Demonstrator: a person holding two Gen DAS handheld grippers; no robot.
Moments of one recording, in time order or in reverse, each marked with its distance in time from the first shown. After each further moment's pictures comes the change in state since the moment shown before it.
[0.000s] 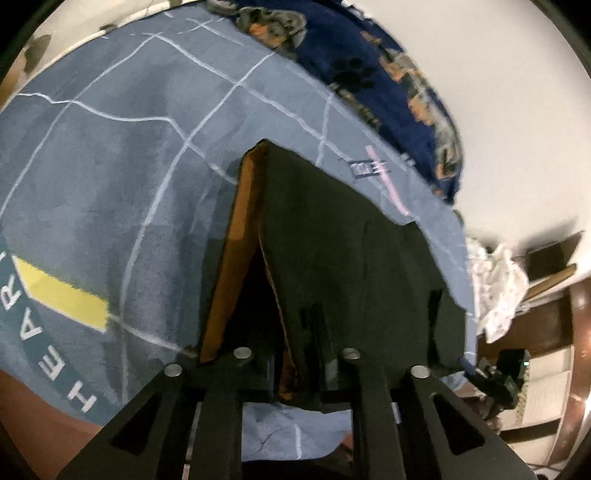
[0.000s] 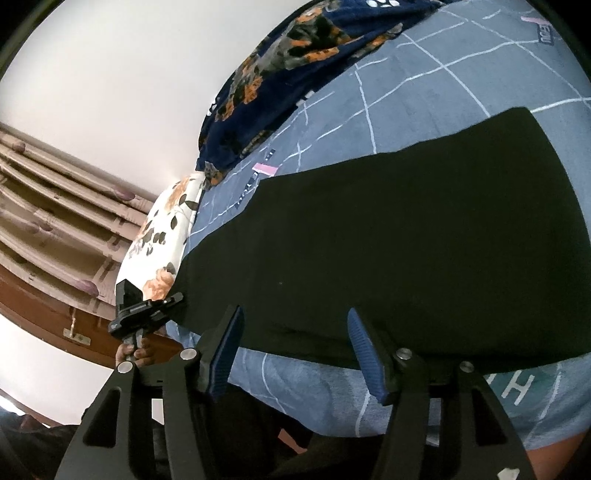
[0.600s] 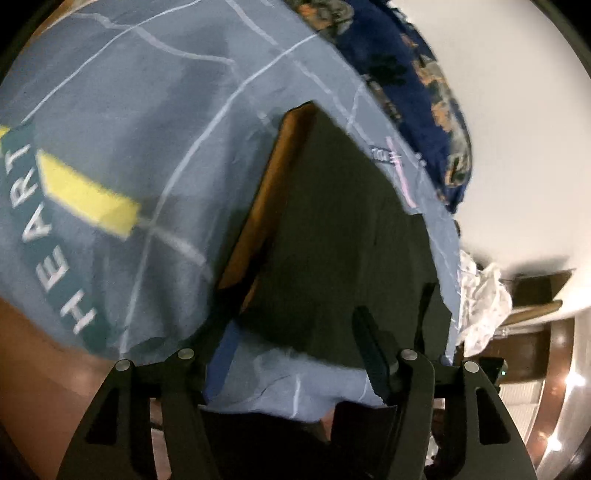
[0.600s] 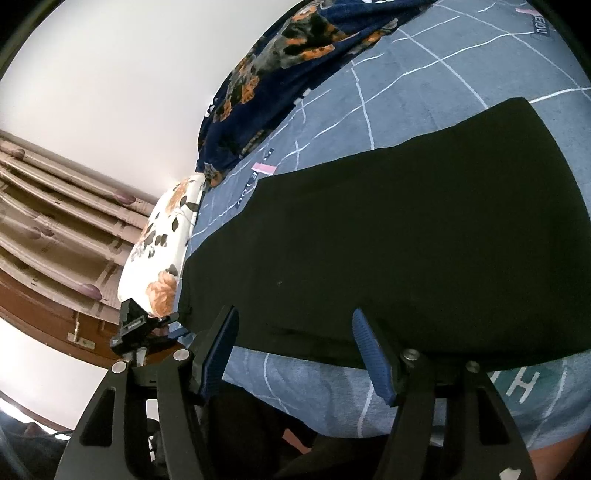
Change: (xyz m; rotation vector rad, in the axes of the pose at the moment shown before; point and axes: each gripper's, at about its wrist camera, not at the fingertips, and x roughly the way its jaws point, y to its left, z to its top) left arm -0.009 0.016 -0.025 -0.139 0.042 -0.060; right arm -0.001 -0.001 -0.002 0.015 -0.005 0.012
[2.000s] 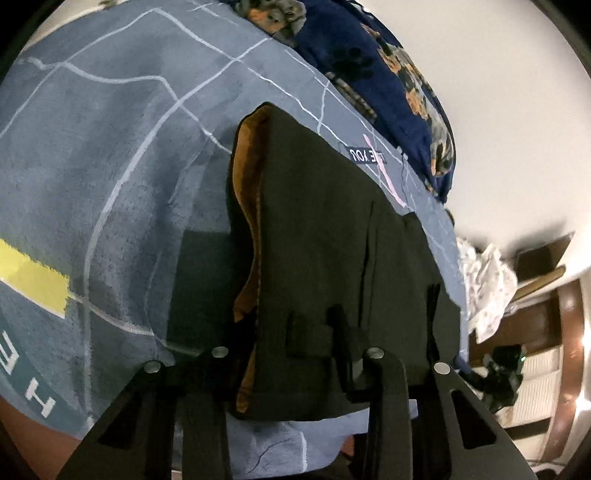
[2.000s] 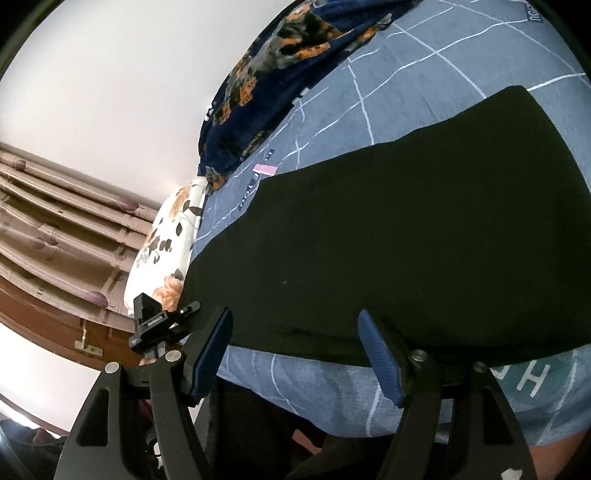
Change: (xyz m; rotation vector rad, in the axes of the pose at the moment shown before) left arm 0.033 -0.015 0.013 0.161 -0.052 -0.013; right arm 0.001 0.001 -0.001 0.040 -0.002 0.024
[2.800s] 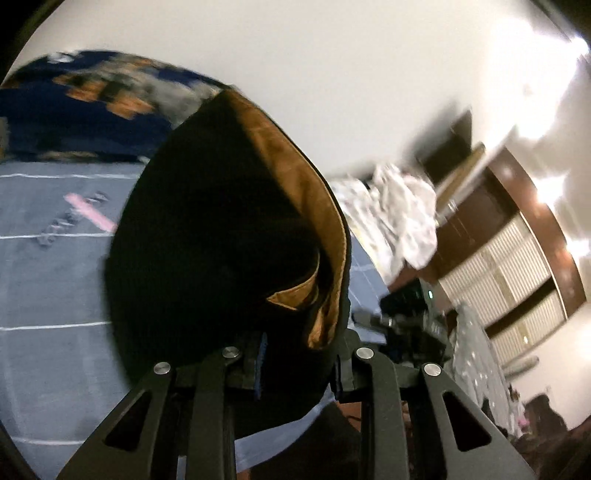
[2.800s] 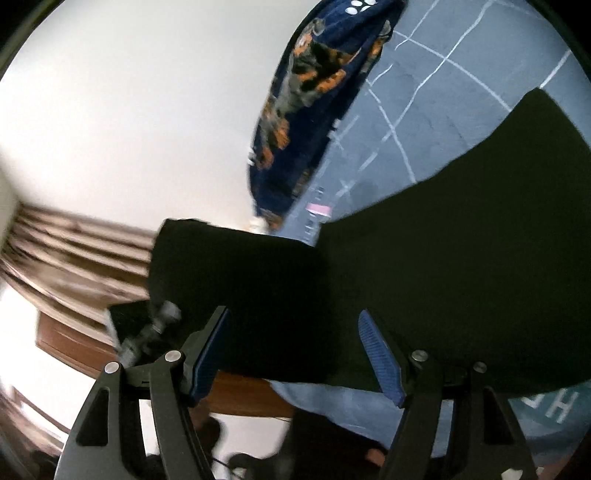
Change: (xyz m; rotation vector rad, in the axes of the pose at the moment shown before) left arm 0.045 -0.304 -0.034 0.516 0.053 -0.284; right arm -0.021 -0.017 0.031 0.217 -0.112 0.370
